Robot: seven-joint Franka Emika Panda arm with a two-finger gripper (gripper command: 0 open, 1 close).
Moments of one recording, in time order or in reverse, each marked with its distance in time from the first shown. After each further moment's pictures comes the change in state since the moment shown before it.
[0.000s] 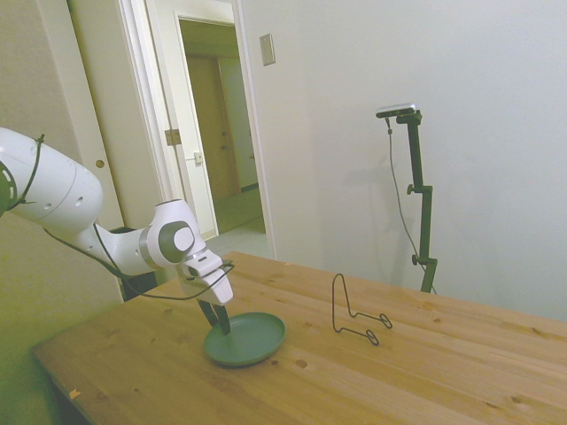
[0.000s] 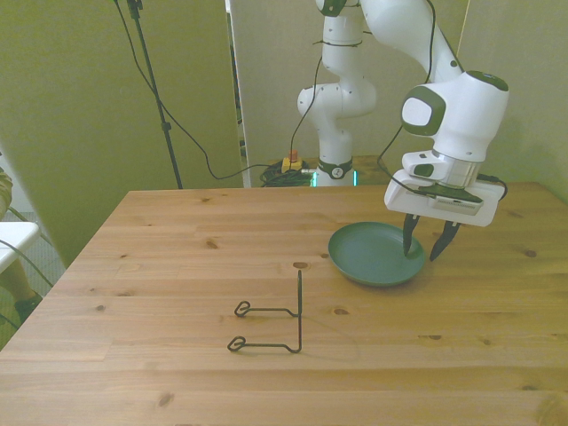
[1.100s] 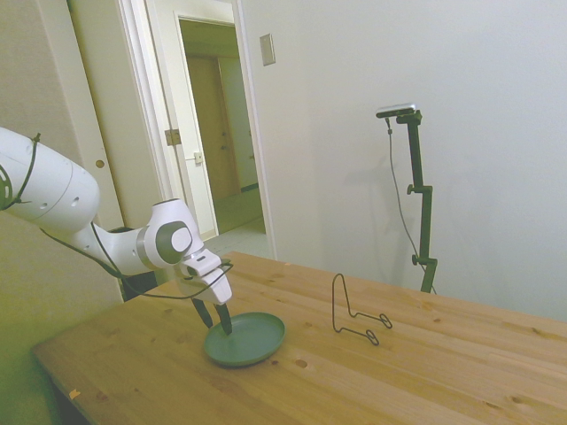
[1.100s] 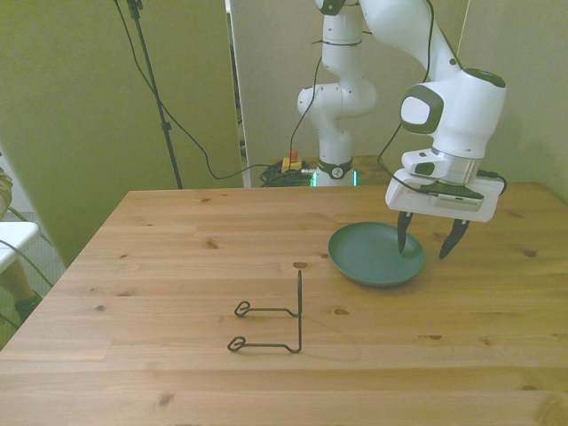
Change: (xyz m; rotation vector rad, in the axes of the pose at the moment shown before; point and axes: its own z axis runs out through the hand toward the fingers) arm -0.004 0.001 -0.004 0.024 -0.008 -0.033
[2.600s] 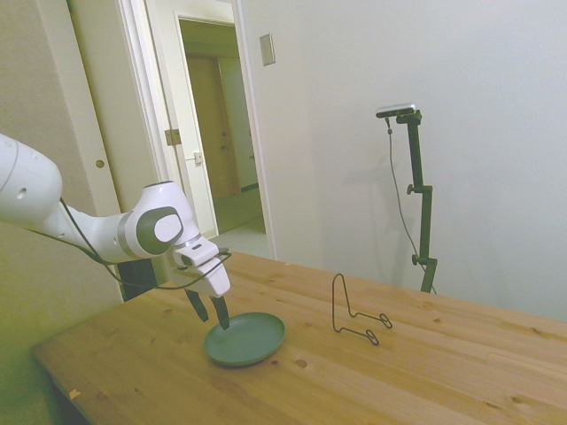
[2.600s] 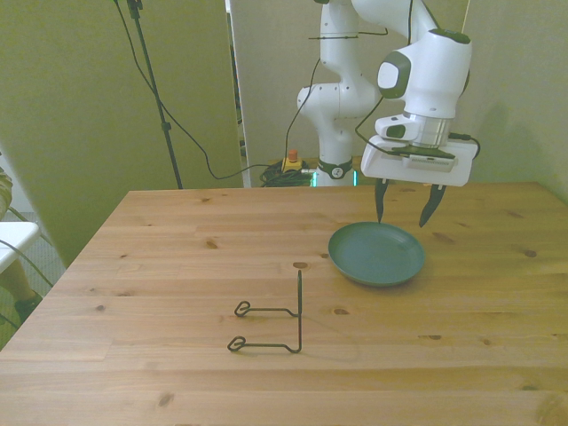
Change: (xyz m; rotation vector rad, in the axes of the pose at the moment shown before) arm 0.021 0.053 -0.041 0.025 -0.025 -0.018
